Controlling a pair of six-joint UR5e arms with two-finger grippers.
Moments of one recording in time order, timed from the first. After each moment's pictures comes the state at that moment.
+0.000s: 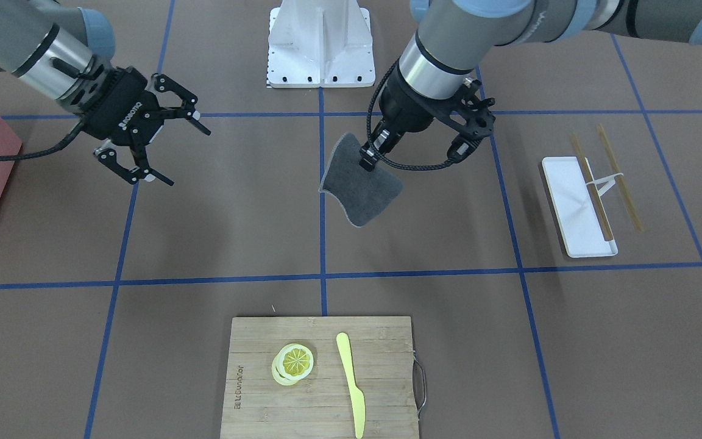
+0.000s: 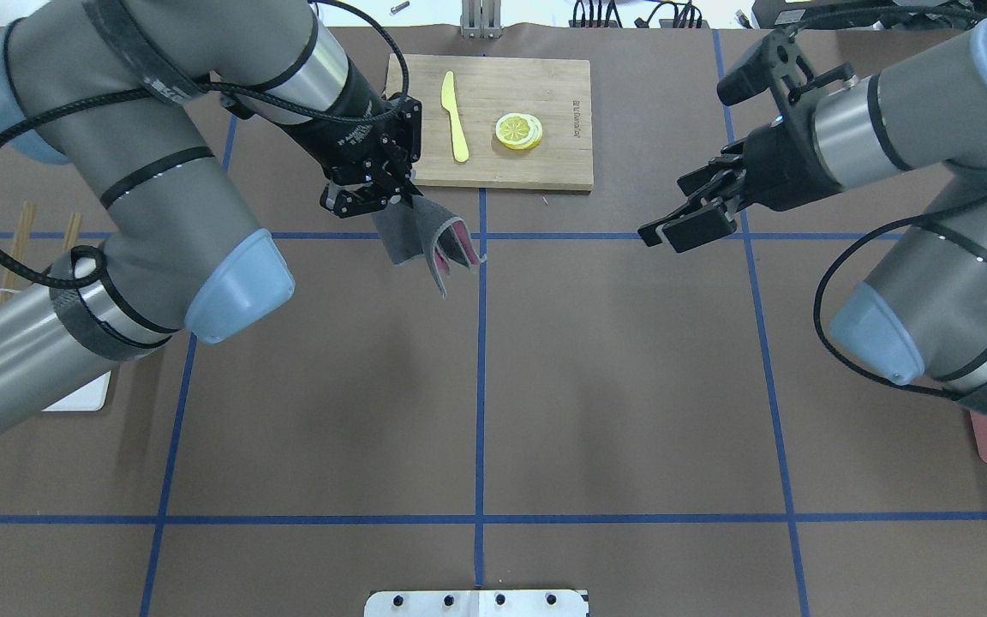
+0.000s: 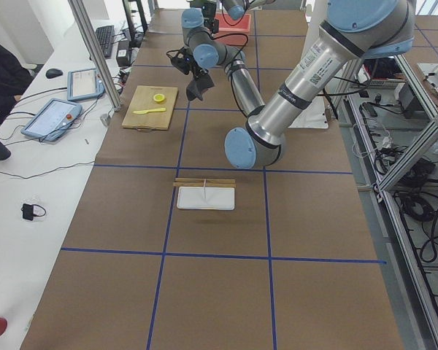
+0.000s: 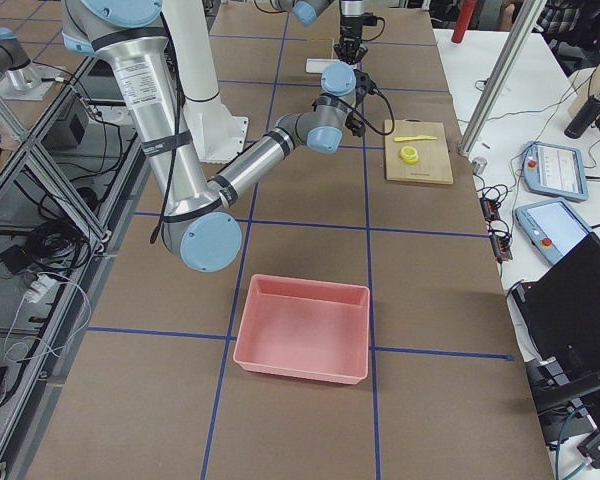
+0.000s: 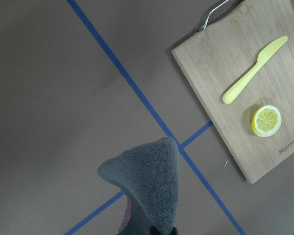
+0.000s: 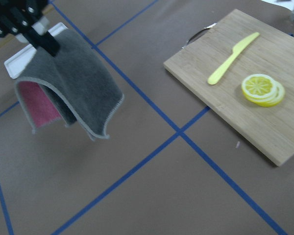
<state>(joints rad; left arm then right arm) -0.78 -2.38 -1.75 -1.58 -2.21 -2.09 0.86 -1.22 1.89 -0.92 2.27 0.47</state>
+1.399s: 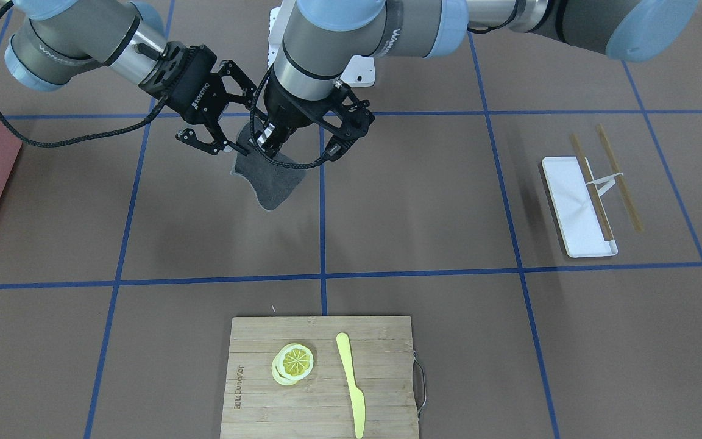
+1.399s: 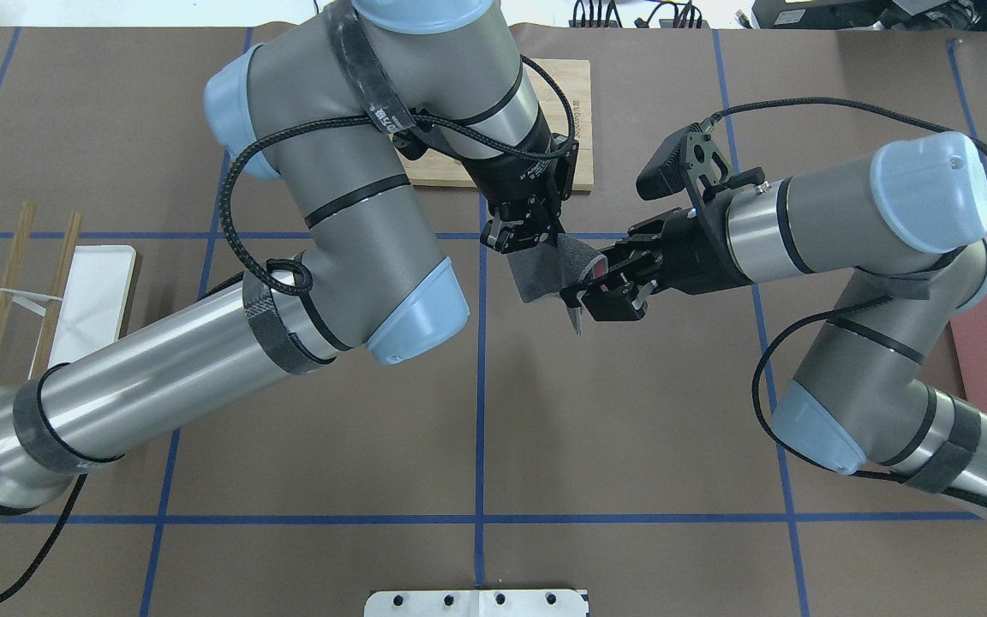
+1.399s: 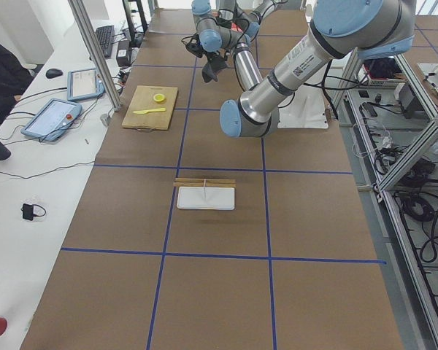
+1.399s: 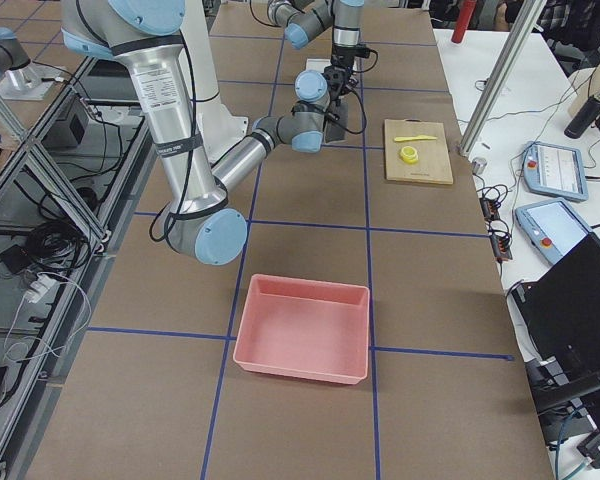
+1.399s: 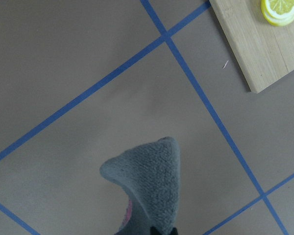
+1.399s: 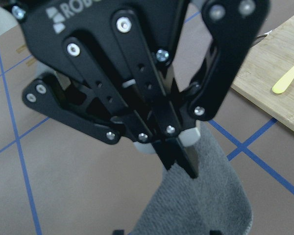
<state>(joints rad) -0.67 -2.60 -1.52 -1.64 -2.21 -2.20 0.69 -1.22 1.88 -0.77 2.12 0.57</state>
